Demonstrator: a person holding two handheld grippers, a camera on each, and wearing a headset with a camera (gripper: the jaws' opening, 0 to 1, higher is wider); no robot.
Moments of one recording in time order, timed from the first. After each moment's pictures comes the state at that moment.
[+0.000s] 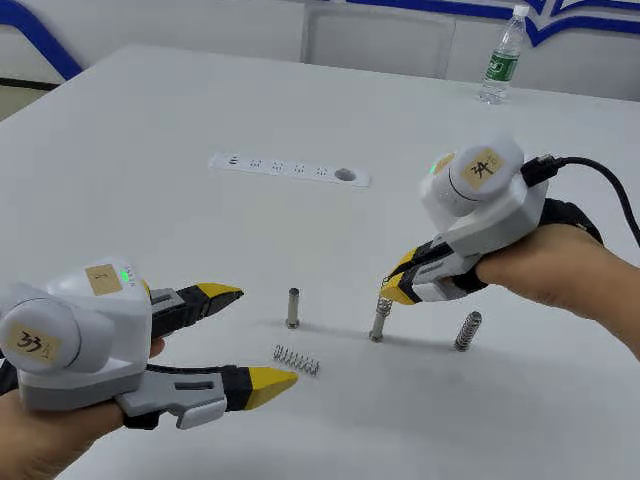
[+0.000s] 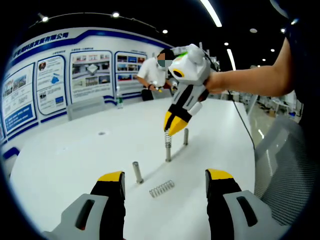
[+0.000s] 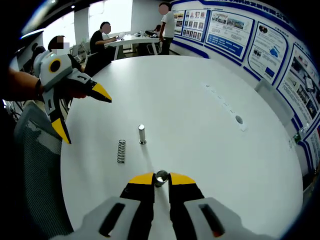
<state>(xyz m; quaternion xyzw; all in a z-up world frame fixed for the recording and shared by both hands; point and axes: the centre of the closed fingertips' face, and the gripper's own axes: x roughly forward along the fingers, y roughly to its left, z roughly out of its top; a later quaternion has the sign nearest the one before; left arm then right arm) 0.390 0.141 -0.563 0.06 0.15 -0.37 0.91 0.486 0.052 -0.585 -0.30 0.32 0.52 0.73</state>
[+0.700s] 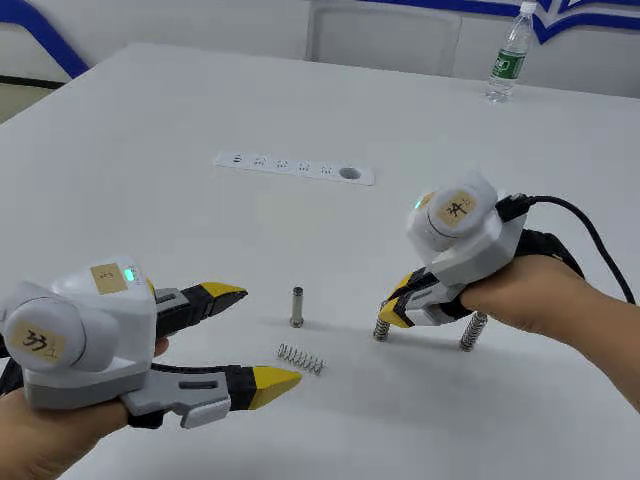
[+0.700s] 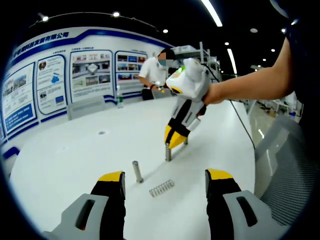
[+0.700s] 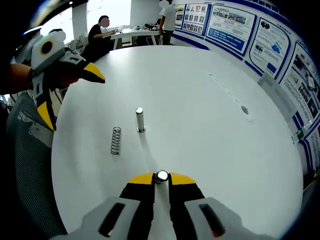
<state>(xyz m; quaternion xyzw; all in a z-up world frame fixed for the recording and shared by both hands) 0.390 0.142 -0.565 0.07 0.15 -0.37 0.91 0.483 0.050 -0.624 -0.32 0.34 0.51 0.72</state>
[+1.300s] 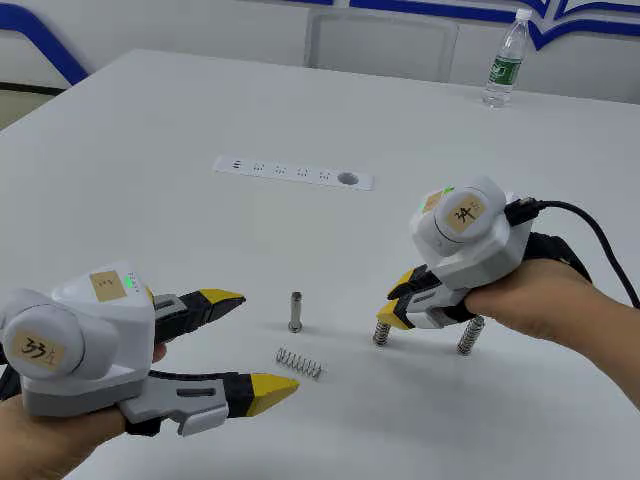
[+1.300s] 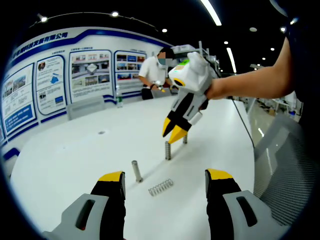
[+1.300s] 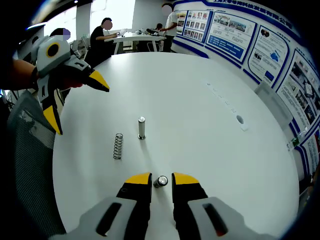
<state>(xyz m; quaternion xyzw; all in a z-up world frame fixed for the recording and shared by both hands) 0.387 0.141 -0.565 0.07 0.16 -0.37 0.91 0.479 0.057 -0.592 -0.32 0.30 0.52 0.73</state>
